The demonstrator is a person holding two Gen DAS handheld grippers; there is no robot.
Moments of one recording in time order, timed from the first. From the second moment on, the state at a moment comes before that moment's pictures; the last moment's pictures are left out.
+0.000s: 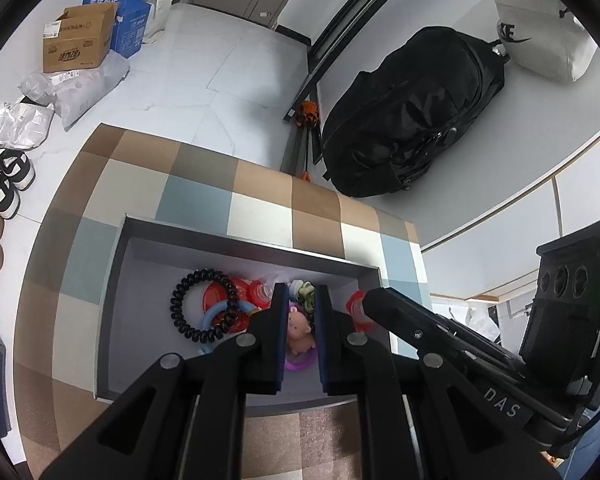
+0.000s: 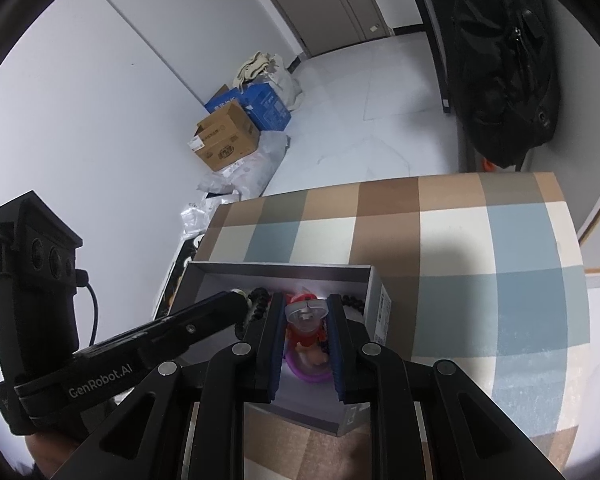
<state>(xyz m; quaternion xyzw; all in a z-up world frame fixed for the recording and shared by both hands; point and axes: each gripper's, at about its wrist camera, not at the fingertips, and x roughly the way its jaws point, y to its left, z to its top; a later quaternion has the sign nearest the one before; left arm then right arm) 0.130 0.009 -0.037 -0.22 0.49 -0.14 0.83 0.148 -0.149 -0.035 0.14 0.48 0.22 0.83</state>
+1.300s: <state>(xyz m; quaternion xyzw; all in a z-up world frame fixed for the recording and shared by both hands) 0.072 0.013 -0.001 -0.12 0.38 -0.05 0.91 0.087 -0.176 0.003 0.13 0.39 0.22 0.89</state>
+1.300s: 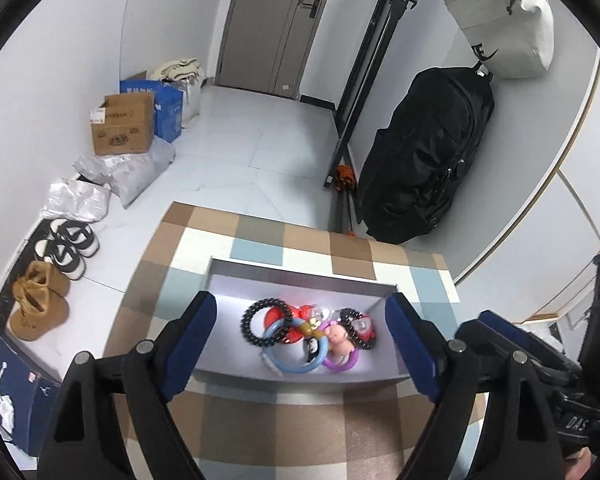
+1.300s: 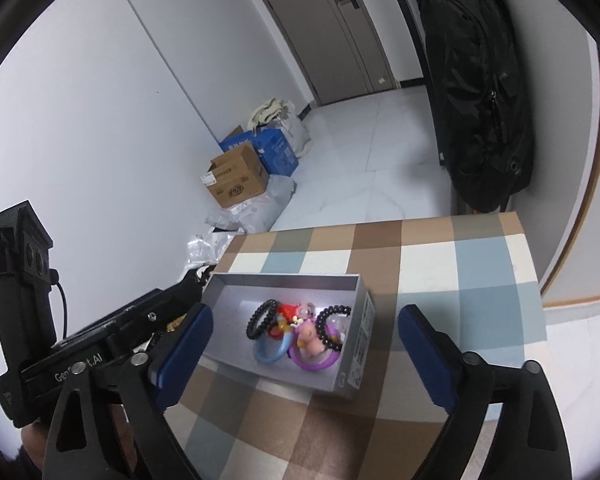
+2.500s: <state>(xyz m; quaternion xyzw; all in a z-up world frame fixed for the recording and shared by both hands) 0.009 0.012 0.003 -0.07 0.33 0.00 0.94 0.008 -0.195 0.011 0.09 0.33 0.21 0.91</state>
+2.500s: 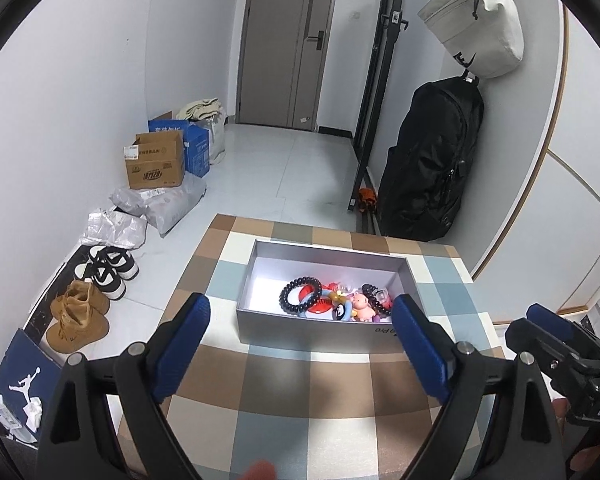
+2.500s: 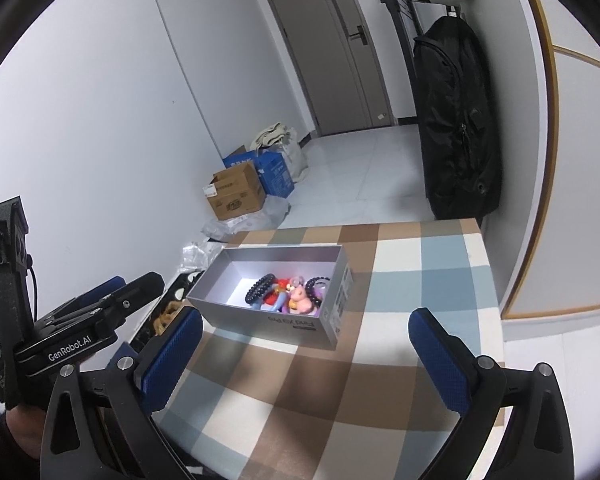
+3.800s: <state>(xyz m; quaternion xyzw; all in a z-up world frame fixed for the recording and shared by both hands) 0.005 0.011 0.009 -0.07 0.32 -0.03 0.94 0.010 -0.192 0.009 0.07 0.34 0.20 0.92</state>
